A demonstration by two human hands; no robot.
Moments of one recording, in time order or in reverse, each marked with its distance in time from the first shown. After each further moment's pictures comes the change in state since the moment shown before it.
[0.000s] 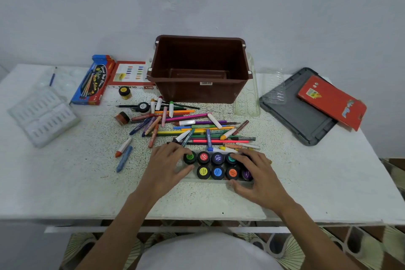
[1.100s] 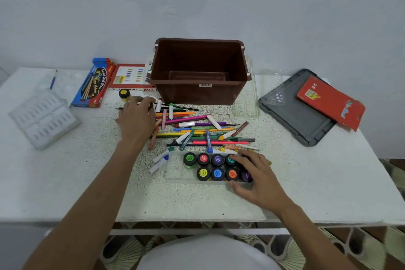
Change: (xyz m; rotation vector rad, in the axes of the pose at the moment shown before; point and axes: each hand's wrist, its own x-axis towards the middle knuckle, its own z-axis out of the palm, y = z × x) left_hand 0.099 -0.058 -0.051 0.240 0.230 -0.429; right_hand 0.000 -0.003 0.001 0.026 0.023 0.006
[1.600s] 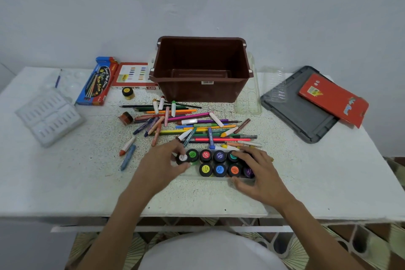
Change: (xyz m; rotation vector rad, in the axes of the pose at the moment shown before) left_hand -0.114 0.045 -0.059 -0.339 -0.558 0.066; right_hand -0.001 0.000 0.001 -0.002 0.009 -0.001
